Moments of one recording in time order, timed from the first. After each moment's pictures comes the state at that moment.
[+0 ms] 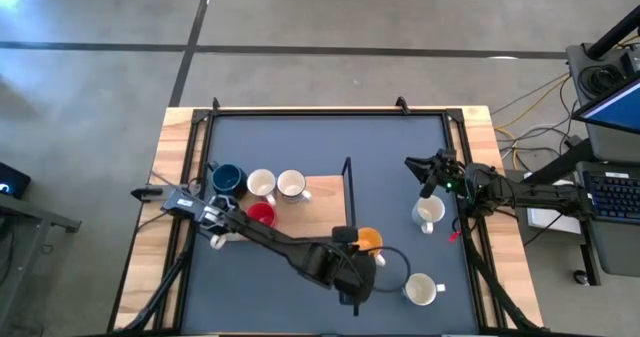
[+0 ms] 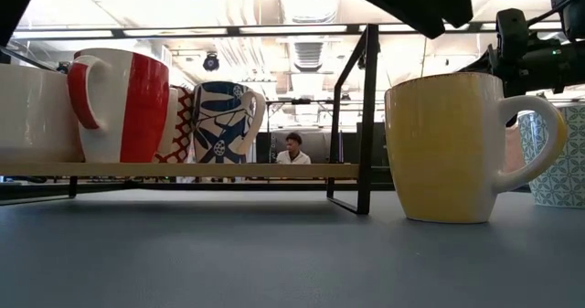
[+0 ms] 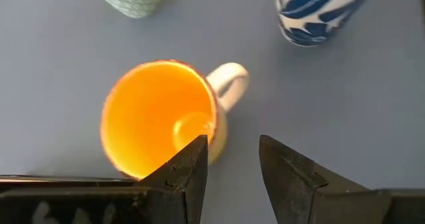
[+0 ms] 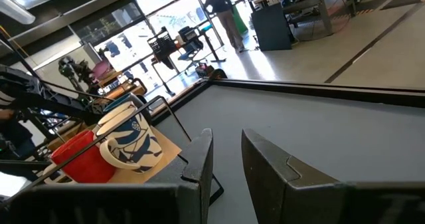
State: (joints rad) left arm -0.44 2.38 2.34 -1.00 -0.43 -0.34; right arm -0.13 0.18 0.01 0.13 0.34 0.49
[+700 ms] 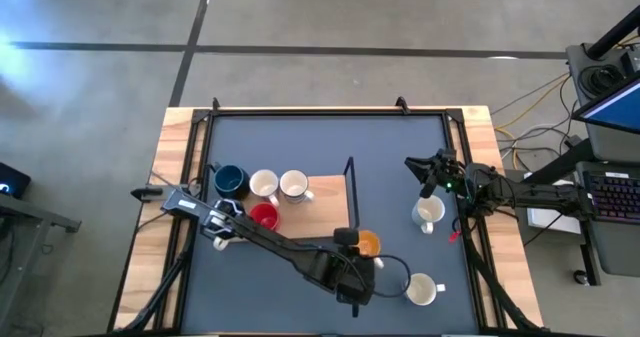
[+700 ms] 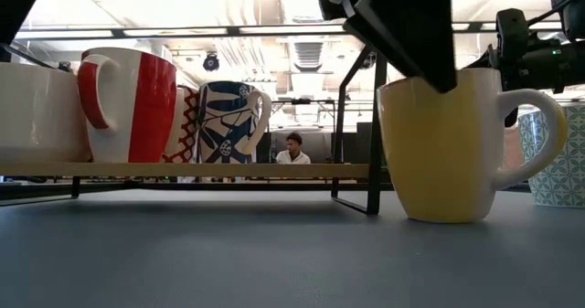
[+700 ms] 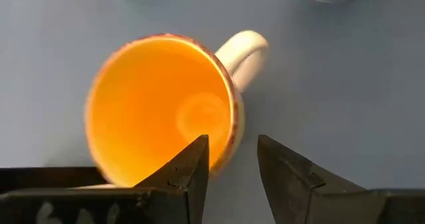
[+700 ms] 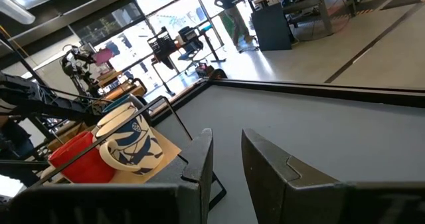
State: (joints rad) left arm -0.45 2.45 2.34 -1.02 -0.47 -0.27; right arm -0.13 0.18 0.01 0.13 0.34 0.49
